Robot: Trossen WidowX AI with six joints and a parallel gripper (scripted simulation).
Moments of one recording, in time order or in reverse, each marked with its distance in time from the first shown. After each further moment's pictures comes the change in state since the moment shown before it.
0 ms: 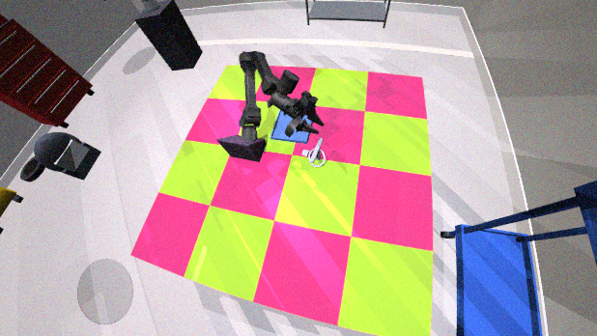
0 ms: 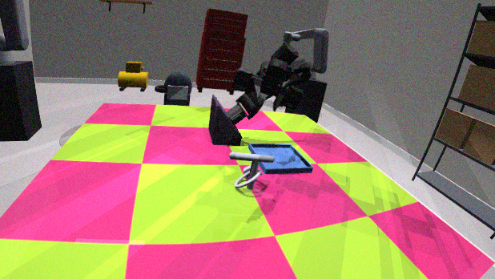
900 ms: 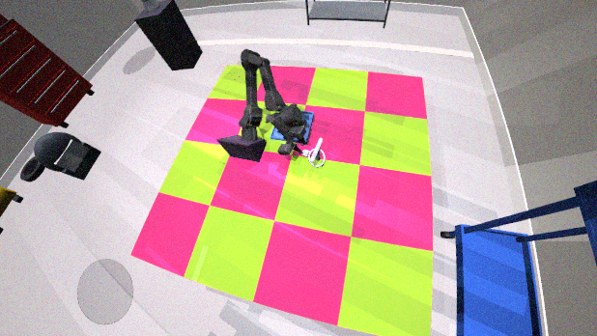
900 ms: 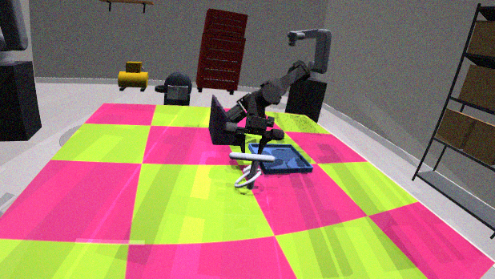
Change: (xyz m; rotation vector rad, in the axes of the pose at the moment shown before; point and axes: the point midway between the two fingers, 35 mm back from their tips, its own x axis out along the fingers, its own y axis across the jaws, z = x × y) arm -0.003 0.027 -0.194 0.104 0.606 0.146
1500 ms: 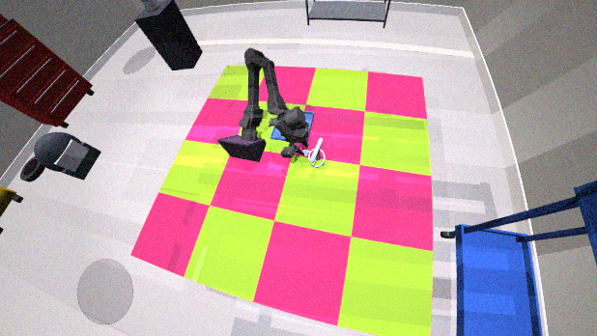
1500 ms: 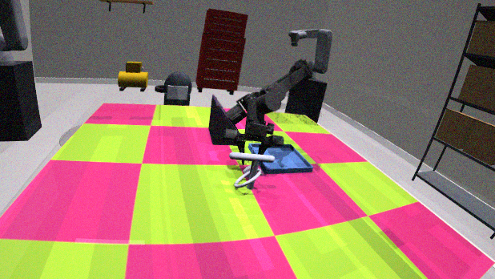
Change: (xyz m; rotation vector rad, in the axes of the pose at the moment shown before) arm 0.020 0.001 -0.002 -0.014 0.014 0.008
